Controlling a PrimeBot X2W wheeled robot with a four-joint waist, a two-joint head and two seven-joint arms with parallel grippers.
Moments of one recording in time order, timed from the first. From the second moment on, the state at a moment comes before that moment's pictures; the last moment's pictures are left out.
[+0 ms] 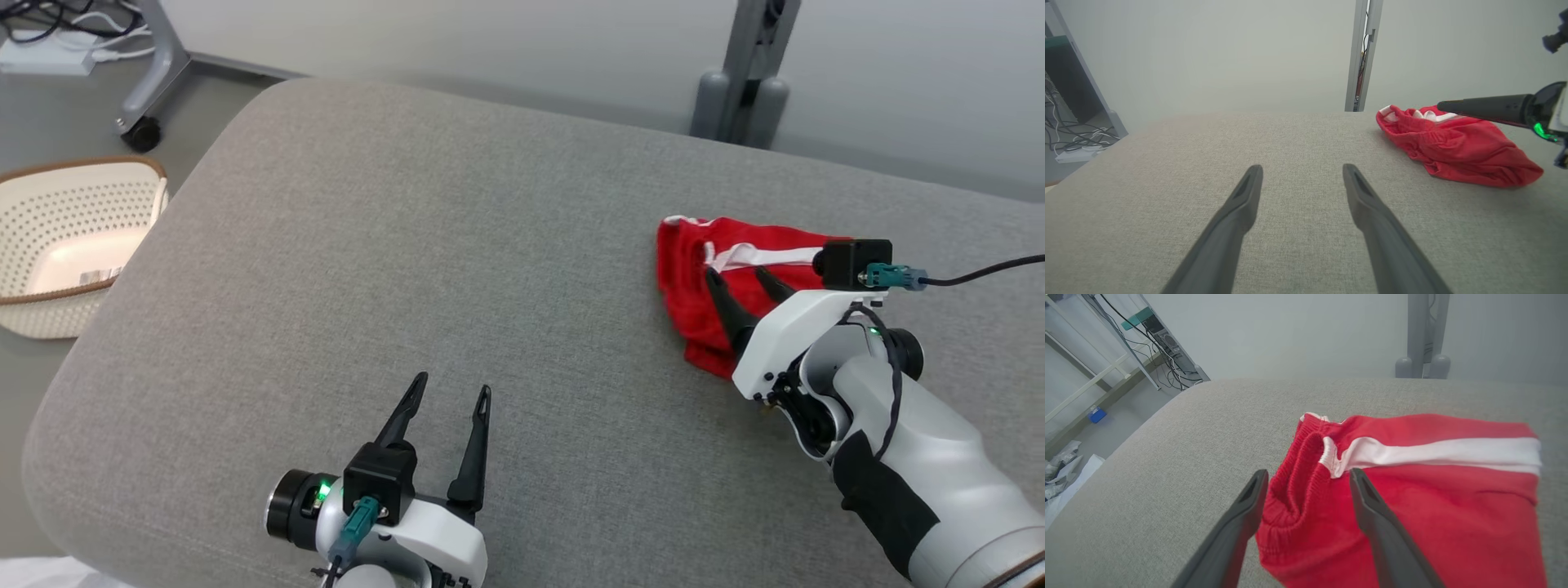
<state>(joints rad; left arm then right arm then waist) -0.18 0.05 -0.48 0.32 -0.27 0.17 -0.26 -0.85 -0.13 0.82 1.12 0.99 0.13 -0.18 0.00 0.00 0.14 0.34</state>
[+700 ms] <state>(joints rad) -0.15 0.05 -0.31 0.27 -0.24 0.15 -0.26 -0.65 -0.32 0.42 0.73 0.54 0.13 -0.26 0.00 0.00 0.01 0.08</state>
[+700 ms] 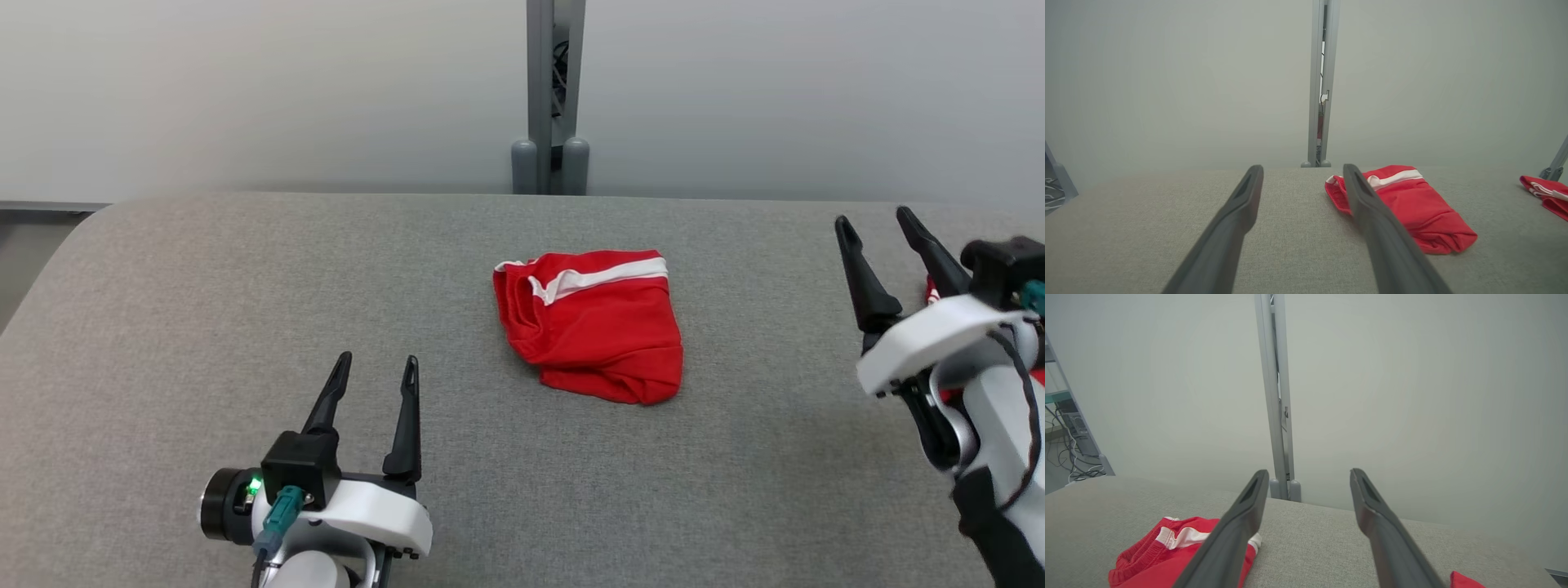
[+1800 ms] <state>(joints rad) -0.13 0.05 -0.33 0.25 -0.24 0.14 -0.26 -0.36 -0.20 0.16 0.42 0.22 0.13 -0.26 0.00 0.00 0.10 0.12</state>
